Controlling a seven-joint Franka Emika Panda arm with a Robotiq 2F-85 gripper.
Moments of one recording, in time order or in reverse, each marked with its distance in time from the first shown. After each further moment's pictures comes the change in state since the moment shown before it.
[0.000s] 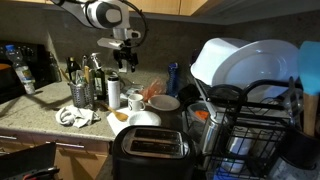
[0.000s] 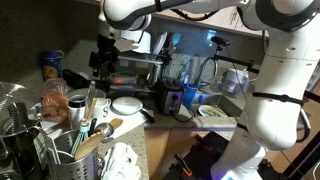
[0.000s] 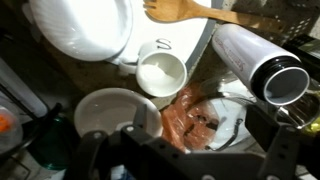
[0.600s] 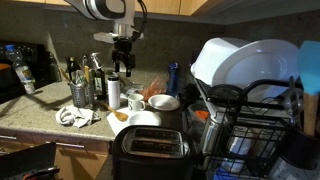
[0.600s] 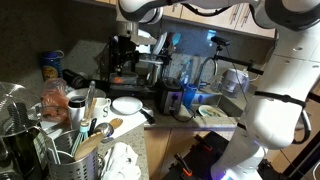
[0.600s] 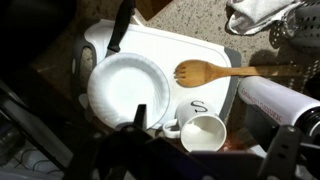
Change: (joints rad) arm -0.062 -0.081 -0.042 -0.029 0.013 -0.283 0.082
